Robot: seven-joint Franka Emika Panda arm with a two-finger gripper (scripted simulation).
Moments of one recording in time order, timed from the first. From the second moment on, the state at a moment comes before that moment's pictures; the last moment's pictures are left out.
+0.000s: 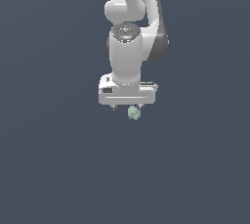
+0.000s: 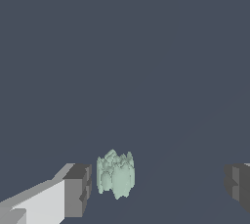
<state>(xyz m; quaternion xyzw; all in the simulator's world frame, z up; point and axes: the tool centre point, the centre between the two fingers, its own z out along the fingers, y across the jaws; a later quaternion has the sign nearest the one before) 0.016 0.008 0.191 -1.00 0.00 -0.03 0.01</state>
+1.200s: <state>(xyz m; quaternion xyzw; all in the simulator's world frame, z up) 0.008 0.009 0.182 -1.00 0.04 -0.01 0.01</state>
